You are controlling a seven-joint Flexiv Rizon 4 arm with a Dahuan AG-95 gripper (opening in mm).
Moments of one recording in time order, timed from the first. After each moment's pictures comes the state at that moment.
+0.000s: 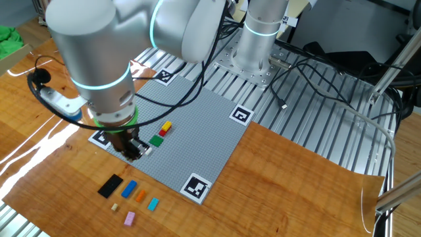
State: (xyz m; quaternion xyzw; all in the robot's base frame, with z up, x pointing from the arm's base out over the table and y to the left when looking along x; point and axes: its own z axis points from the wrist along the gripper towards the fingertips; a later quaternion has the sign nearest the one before) arm 0.646 -0.082 0.052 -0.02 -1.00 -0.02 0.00
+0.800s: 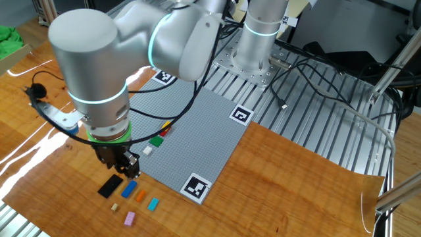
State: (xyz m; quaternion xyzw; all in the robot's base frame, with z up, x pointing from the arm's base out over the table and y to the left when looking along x) arm 0.677 -0.090 0.037 0.00 -1.00 -0.01 -0.02
